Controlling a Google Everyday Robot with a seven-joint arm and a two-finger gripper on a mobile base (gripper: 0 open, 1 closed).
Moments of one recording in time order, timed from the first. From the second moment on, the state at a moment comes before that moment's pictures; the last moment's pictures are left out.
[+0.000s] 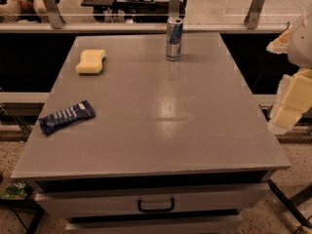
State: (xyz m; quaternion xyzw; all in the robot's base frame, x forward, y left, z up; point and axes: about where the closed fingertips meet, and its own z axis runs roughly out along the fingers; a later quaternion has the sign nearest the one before) arm 0.438 -0.217 0.976 -0.60 0.78 -0.03 0.16
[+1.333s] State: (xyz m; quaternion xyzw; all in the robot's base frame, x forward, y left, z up) arm 0.466 -0.112 0.980 -0.68 0.71 0.01 0.19
